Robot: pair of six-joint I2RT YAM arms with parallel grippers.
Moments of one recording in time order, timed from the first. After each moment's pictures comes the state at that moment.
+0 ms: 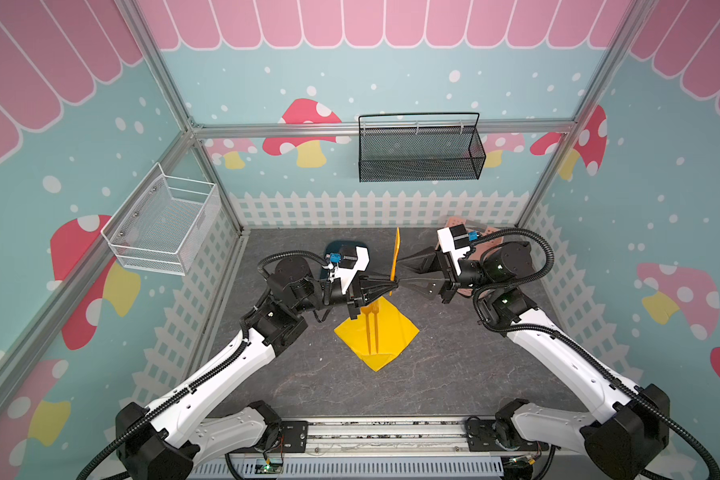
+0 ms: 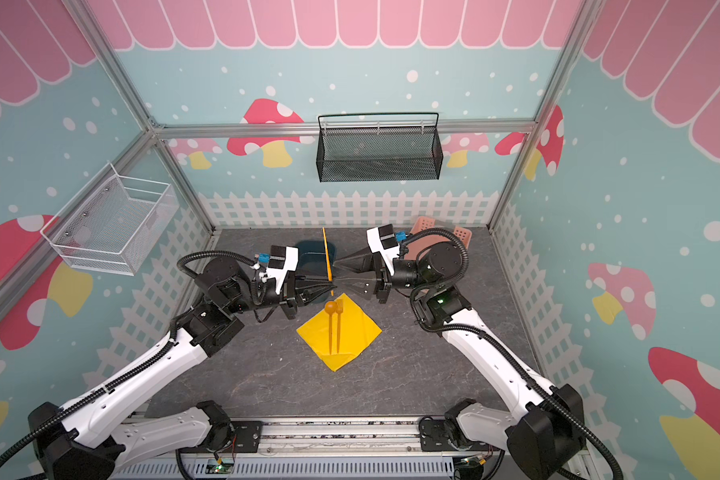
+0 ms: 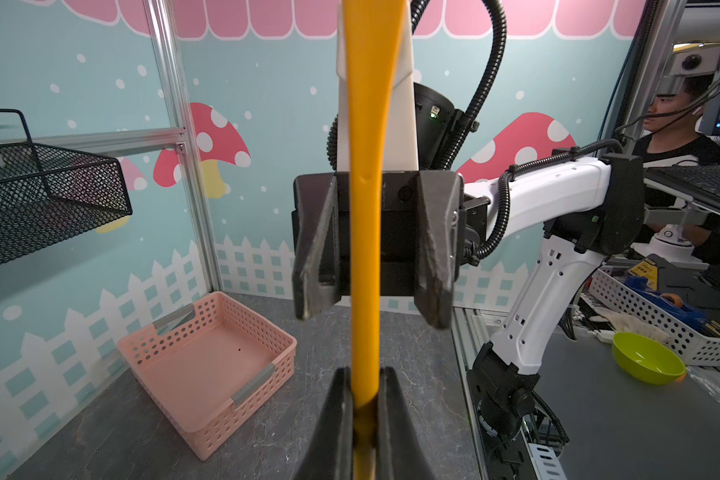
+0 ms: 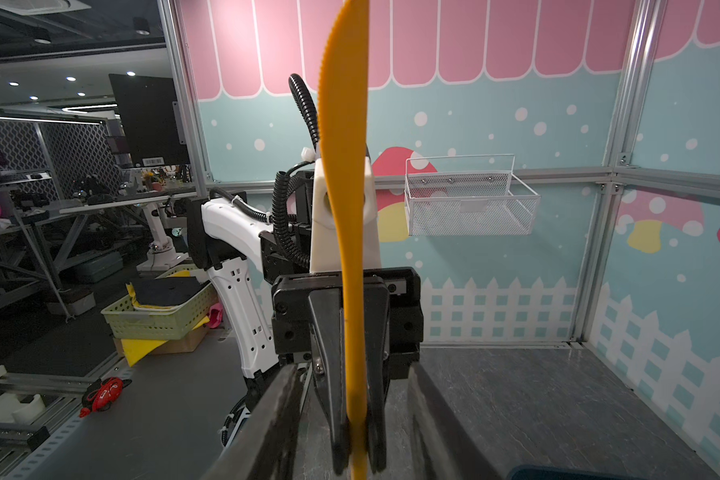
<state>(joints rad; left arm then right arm) -0.63 1.11 1.01 0.21 0.79 -0.07 0.51 1.21 1.05 0.57 -1.12 0.39</state>
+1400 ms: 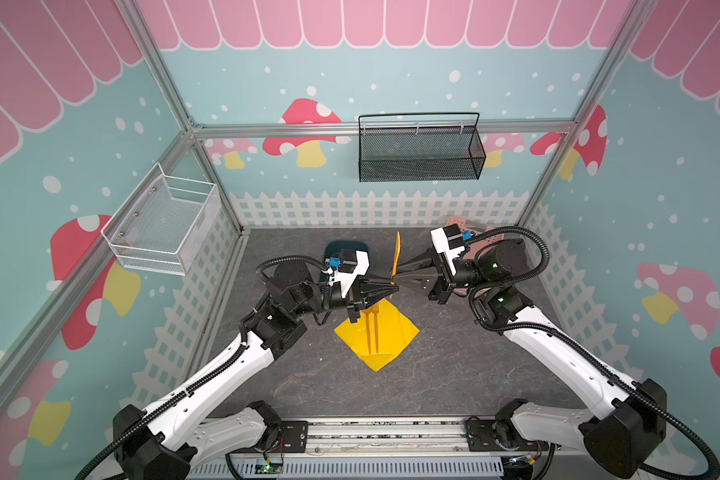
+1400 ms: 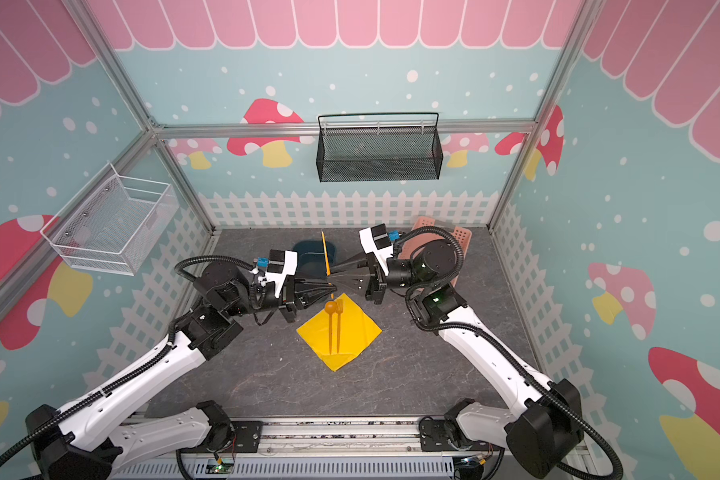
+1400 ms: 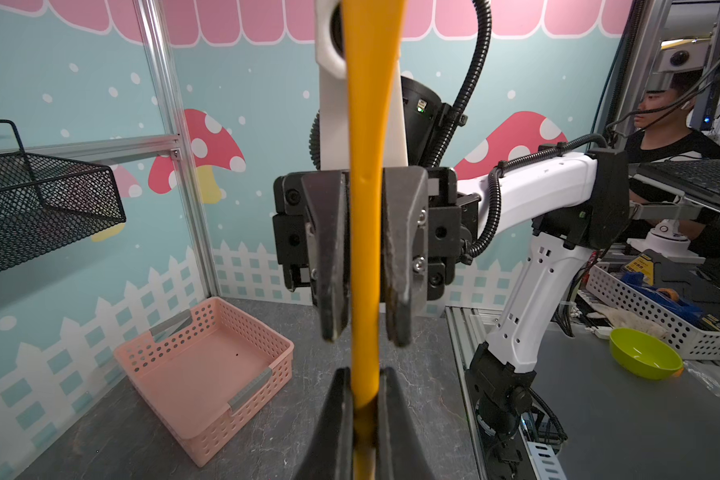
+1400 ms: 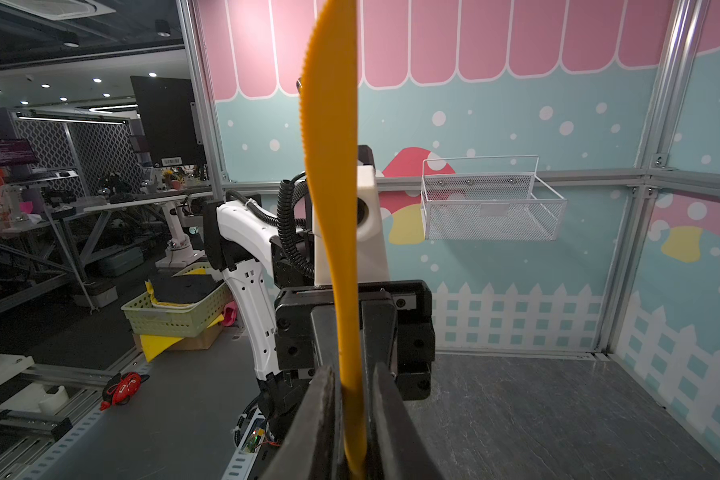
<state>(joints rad) -0.65 1.09 0.99 0.21 0.78 -0.06 0.54 1.23 1.08 0.56 -1.13 0.40</state>
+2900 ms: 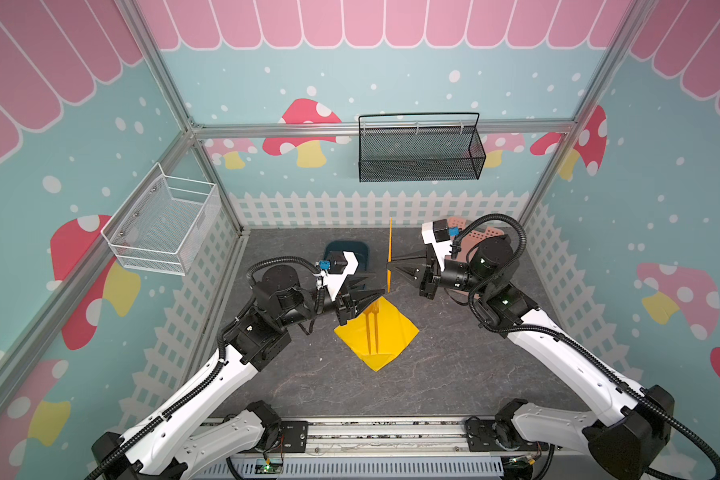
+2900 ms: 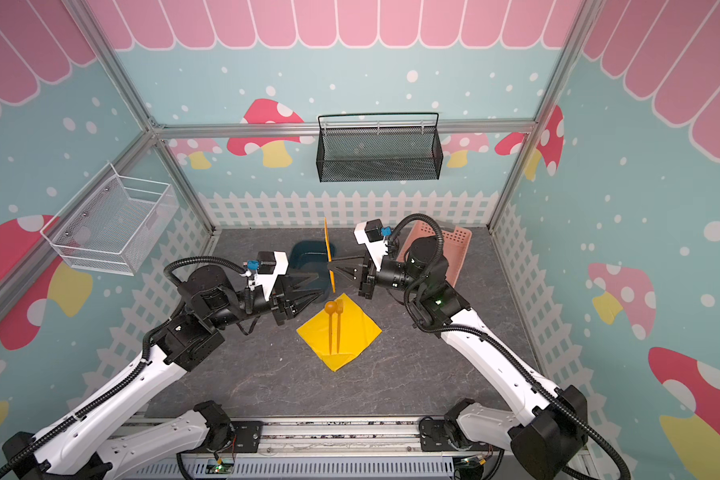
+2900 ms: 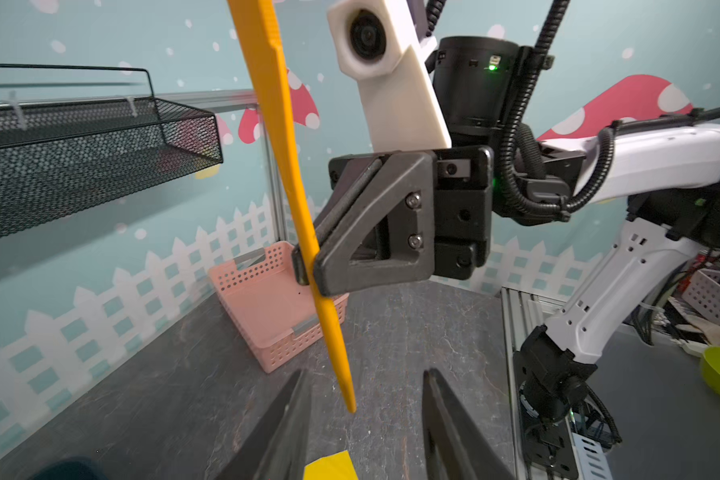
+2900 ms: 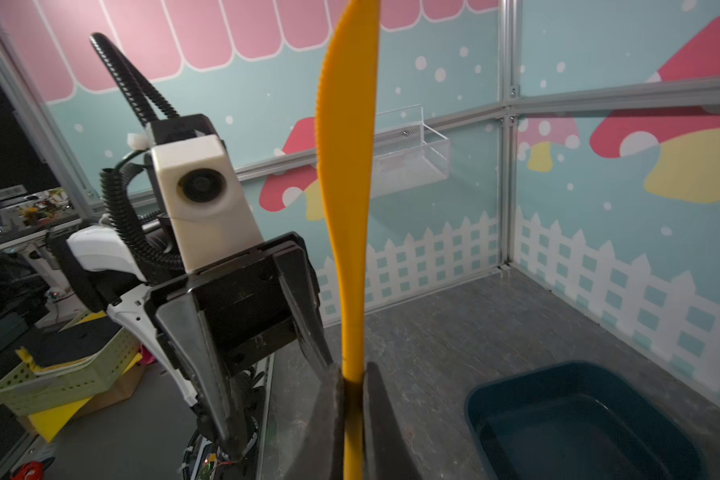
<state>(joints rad) -0.61 0.96 0.99 -0.07 0.55 0.00 0.58 1.20 1.11 0.17 -0.76 0.25</state>
